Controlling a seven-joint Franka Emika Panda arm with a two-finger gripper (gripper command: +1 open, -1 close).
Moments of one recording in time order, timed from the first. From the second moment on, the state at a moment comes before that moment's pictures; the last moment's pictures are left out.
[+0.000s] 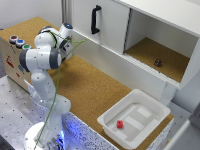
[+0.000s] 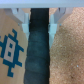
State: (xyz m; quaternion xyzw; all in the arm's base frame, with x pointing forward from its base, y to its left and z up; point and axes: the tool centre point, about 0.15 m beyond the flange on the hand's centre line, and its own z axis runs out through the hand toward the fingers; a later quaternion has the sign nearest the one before) arm 0.343 0.347 0.306 -0.98 -0.03 0.04 0.17
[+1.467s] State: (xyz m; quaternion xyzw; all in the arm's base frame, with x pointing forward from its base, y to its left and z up) arm 0.338 0.263 0.306 -0.98 -0.01 0.06 0.17
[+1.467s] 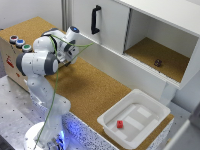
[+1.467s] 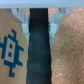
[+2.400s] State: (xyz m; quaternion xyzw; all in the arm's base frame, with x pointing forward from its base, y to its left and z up) arm 0.313 0.225 0.282 -0.99 -0.03 0.03 0.16
